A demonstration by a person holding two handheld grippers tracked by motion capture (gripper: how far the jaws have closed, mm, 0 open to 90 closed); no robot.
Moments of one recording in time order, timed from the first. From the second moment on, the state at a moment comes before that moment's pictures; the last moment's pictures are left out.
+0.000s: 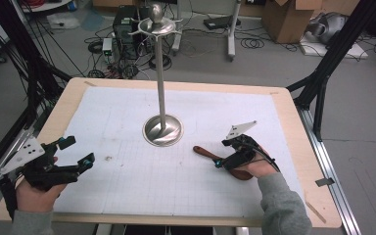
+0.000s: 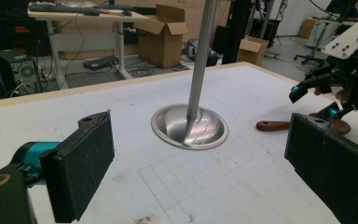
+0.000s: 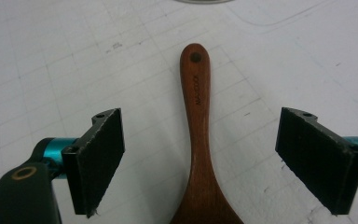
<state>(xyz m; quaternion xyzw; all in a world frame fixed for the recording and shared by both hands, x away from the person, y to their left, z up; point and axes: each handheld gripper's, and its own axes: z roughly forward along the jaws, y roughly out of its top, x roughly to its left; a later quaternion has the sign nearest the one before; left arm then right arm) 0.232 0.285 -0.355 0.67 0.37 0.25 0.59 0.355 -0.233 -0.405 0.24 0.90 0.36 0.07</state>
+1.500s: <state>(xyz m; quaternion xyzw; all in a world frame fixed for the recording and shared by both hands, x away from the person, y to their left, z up) 0.227 0.294 -0.357 0.67 0.38 0.25 0.59 0.377 -0.201 -0.411 0.21 0.96 0.18 0.04</state>
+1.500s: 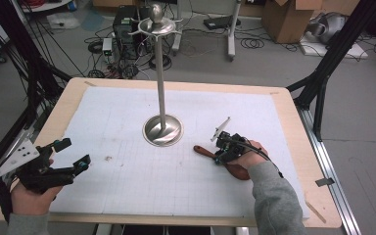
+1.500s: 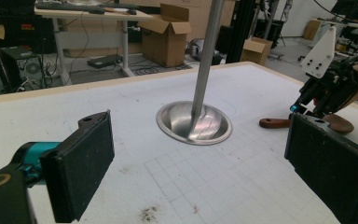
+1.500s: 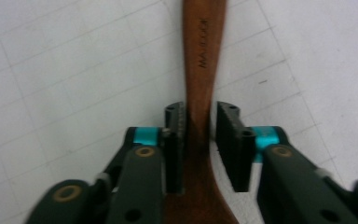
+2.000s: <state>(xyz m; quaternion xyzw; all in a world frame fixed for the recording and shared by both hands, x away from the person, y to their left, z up) 0.224 0.295 -0.356 0.67 0.38 0.25 0.59 0.372 -0.206 -0.404 0.24 0.95 0.21 0.05</state>
